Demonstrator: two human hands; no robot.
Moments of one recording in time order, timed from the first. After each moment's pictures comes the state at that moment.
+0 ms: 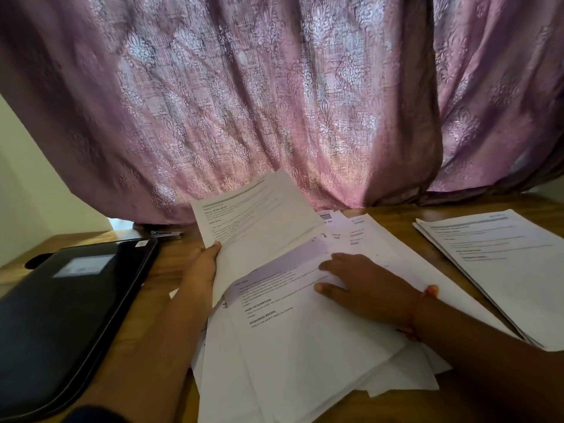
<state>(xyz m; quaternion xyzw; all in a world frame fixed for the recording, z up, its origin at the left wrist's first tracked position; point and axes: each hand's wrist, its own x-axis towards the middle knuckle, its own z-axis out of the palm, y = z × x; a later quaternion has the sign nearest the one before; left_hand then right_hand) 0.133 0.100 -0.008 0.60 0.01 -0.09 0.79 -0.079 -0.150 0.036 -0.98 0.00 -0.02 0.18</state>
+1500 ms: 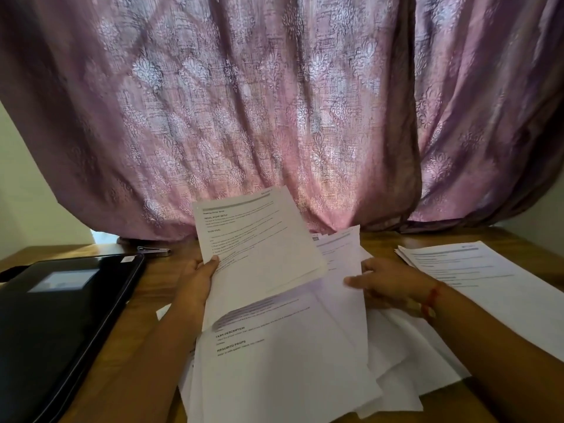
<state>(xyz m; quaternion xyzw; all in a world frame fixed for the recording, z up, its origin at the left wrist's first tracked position) 0.125 0.093 0.000 0.65 -0.01 -0.04 0.76 -0.067 -0.213 0.054 -0.80 0.22 0.00 0.56</state>
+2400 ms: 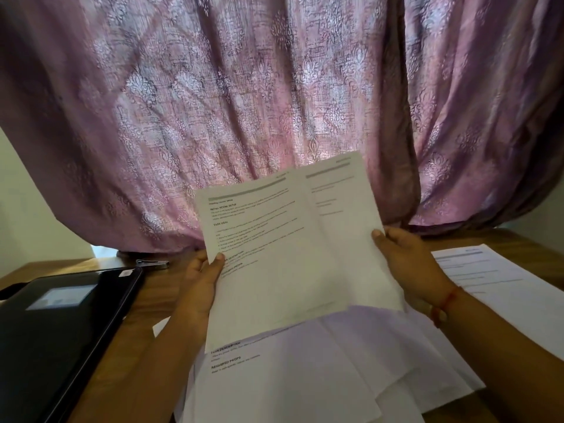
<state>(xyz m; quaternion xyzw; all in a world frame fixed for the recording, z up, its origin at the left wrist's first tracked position) 0.080 0.073 0.035 0.57 -0.11 -0.02 0.81 -0.073 -0.219 0.076 -0.71 0.10 -0.35 0.61</state>
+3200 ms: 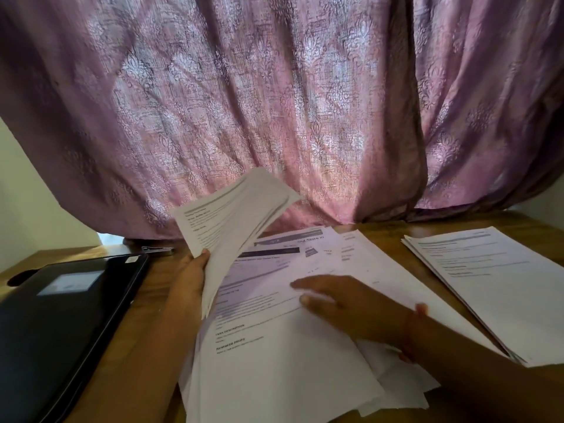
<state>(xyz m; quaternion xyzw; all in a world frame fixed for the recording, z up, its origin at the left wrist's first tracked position) 0.104 0.087 0.026 0.52 -0.02 -0.06 0.85 -0.088 -0.145 0.044 -0.94 -0.11 -0.05 0.30</state>
